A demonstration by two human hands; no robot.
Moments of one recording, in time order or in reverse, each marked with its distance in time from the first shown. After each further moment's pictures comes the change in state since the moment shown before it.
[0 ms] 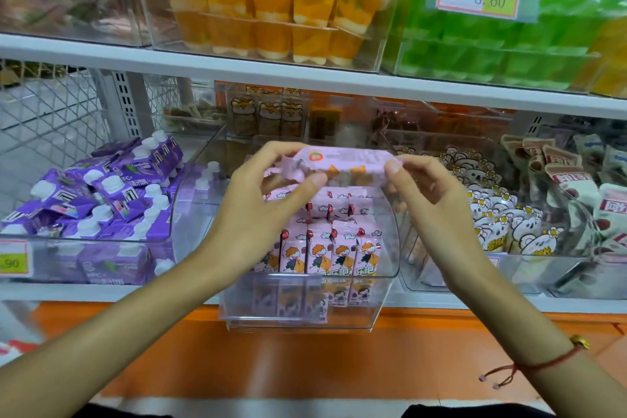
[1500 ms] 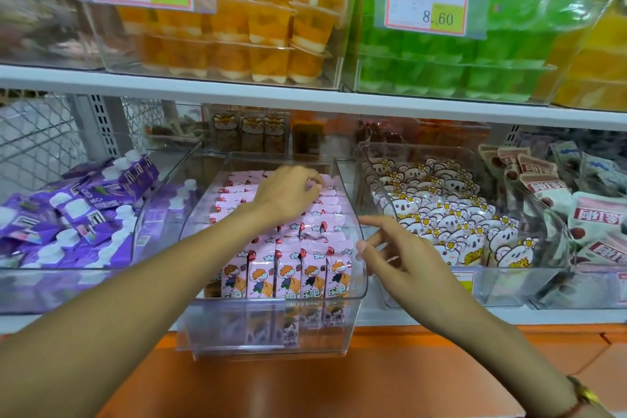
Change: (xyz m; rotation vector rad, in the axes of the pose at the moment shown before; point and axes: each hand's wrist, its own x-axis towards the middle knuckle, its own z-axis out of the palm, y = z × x) left_hand 0.106 -0.083 0.056 0.866 -0.320 -0.035; right_hand -0.012 0.041 -0.037 -0.492 -0.372 -0.049
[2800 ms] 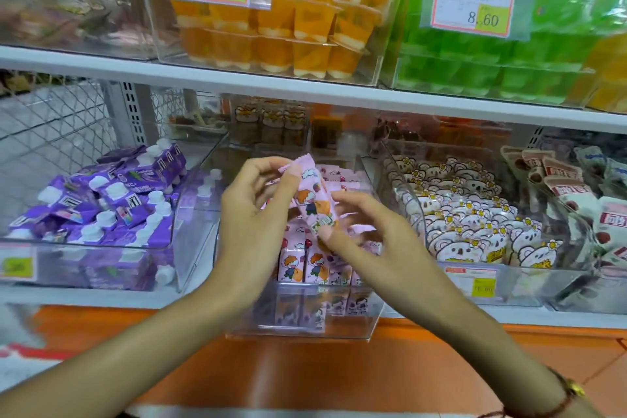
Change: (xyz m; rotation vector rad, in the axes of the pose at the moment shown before) left_hand -0.133 0.042 -0.056 -1.068 0.593 -0.166; right_hand 0.005 -0.080 0.026 0.258 -0.029 -0.025
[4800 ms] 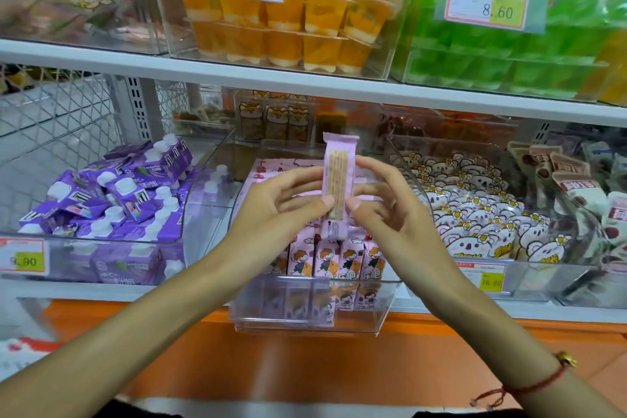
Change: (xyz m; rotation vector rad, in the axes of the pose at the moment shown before) left_hand 0.010 -0.004 -0.020 0.104 -0.445 -0.160; right_hand 0.010 0.008 0.001 0.248 0.065 -0.023
